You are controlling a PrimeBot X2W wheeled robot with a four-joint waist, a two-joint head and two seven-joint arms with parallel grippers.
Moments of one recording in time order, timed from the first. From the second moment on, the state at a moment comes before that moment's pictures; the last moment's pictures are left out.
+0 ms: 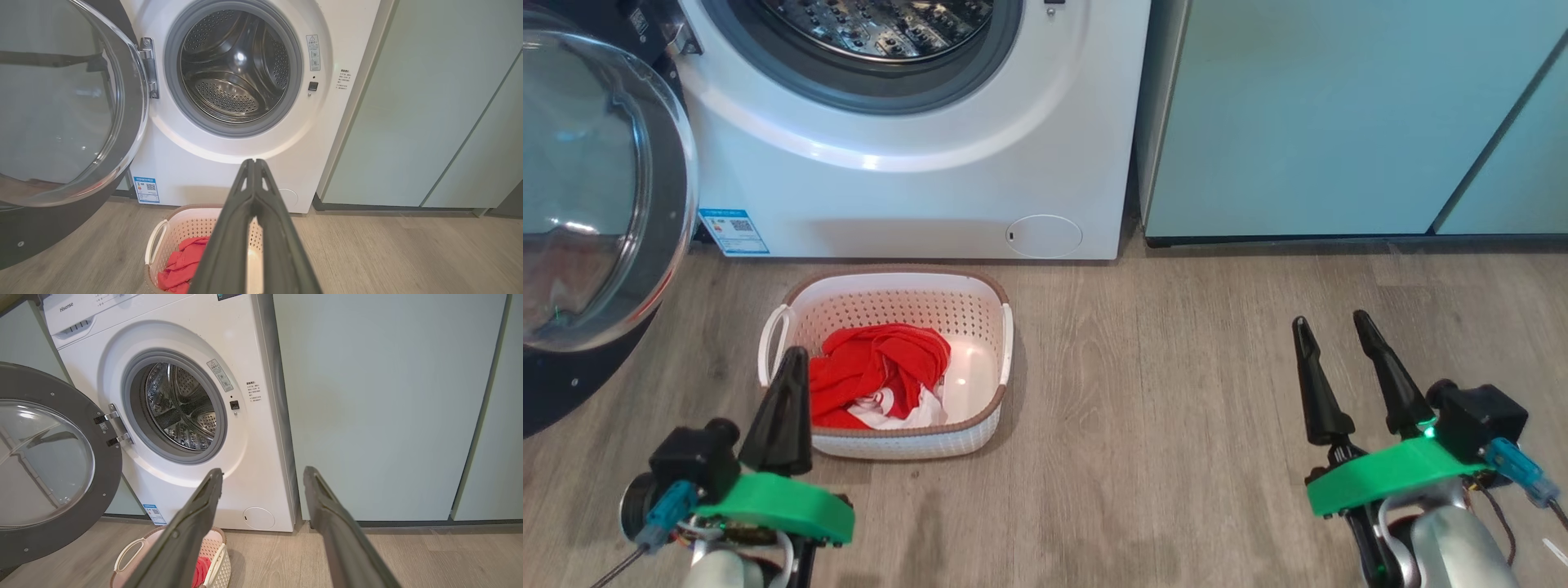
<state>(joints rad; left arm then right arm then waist) -0.02 0.04 0.00 0.14 -0.21 -0.07 -0.26 -0.05 -0.06 0.02 0.18 0.27 0.13 -0.25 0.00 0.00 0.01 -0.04</state>
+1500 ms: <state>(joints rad) 0.00 0.04 -0.04 0.13 -0.22 -0.06 -0.26 -0.05 -0.05 0.01 0.20 0.28 0.13 -0.25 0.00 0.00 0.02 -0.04</state>
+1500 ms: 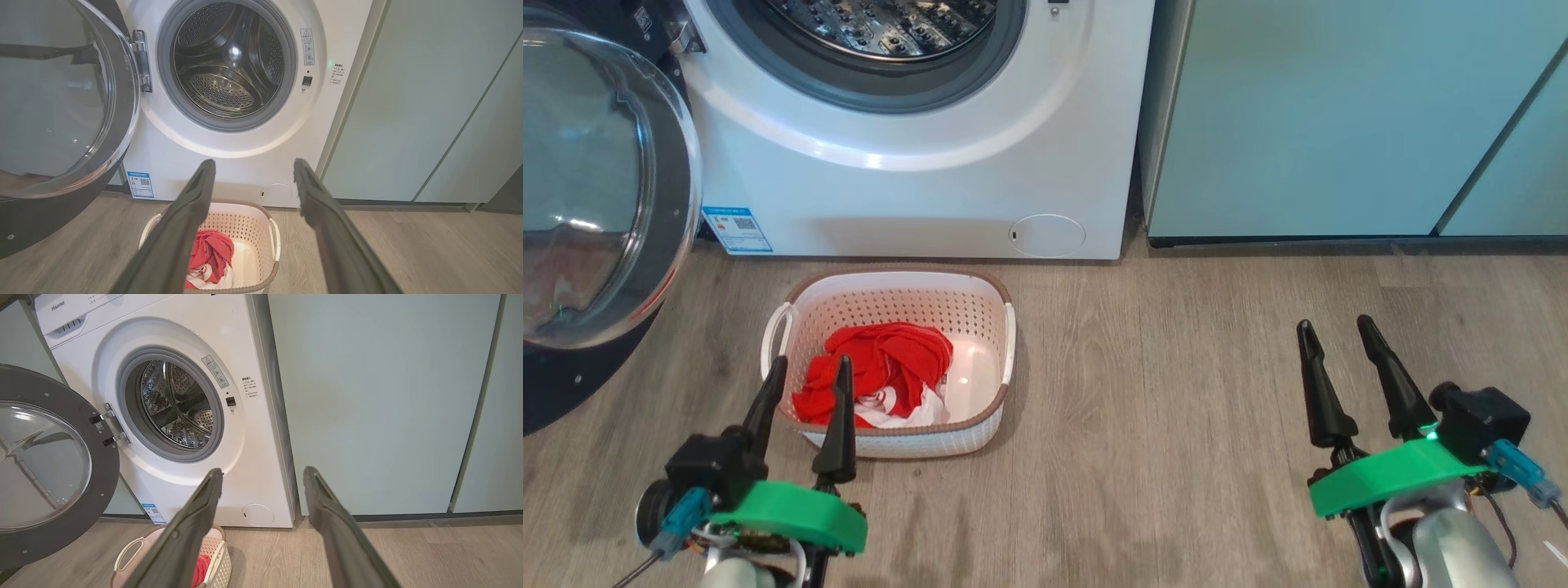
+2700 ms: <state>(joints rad) 0.01 0.04 -0.07 0.15 -0.24 -0.03 -0.26 -0.05 -0.05 0.03 0.22 0.28 0.13 -0.25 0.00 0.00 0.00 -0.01</state>
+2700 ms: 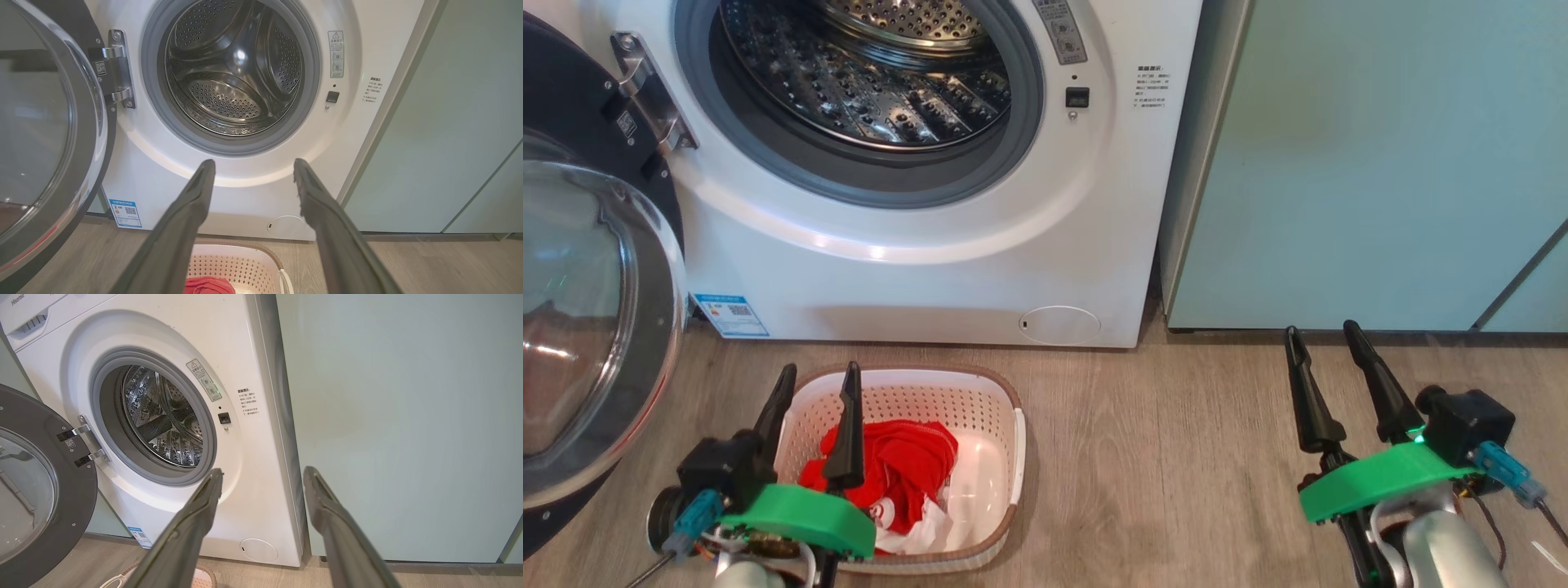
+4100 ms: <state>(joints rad) -0.46 0.07 -0.14 0.79 -0.05 -0.01 -0.26 -0.23 -0.05 0.04 0.15 0.27 0.13 -0.25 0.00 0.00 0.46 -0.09</state>
